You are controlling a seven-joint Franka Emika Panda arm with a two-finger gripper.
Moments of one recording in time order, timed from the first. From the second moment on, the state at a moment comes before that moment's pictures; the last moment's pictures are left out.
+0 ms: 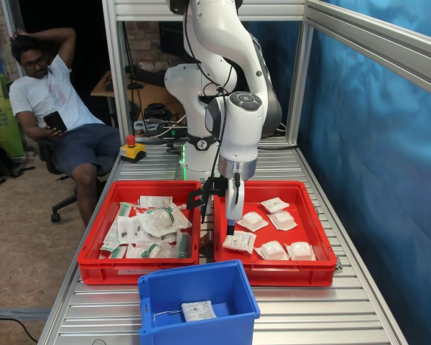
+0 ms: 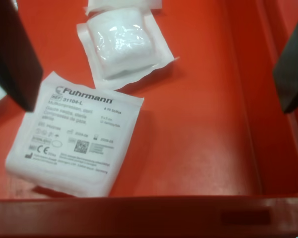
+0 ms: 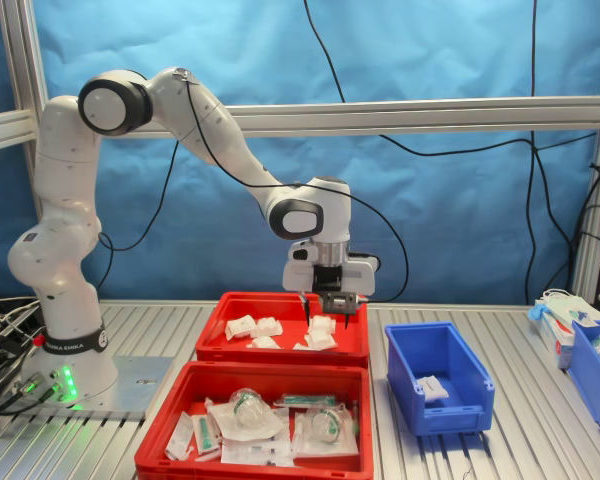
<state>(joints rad) 0.05 0.27 0.09 -2.16 -0.18 2.40 2.68</state>
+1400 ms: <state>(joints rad) 0.06 0.29 0.09 -2.27 -0.18 2.54 2.68</state>
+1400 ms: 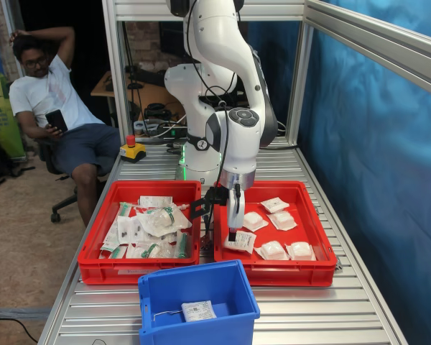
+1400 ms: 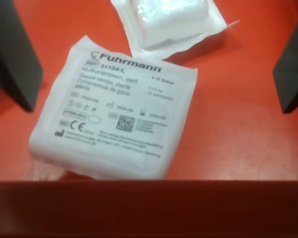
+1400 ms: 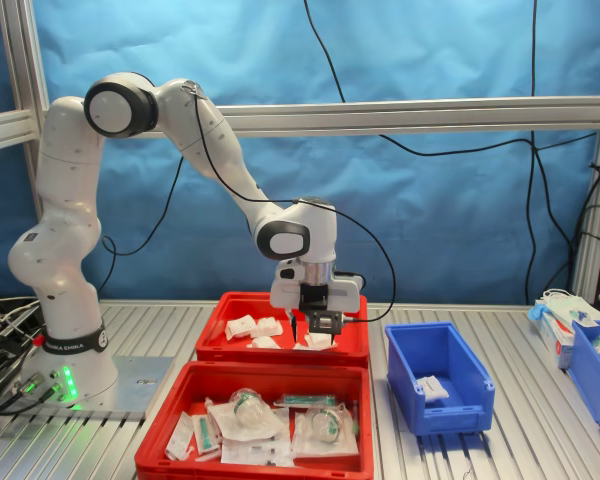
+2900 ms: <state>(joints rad) 0.12 0.31 0.09 -2.31 -0.18 2.59 2.68</state>
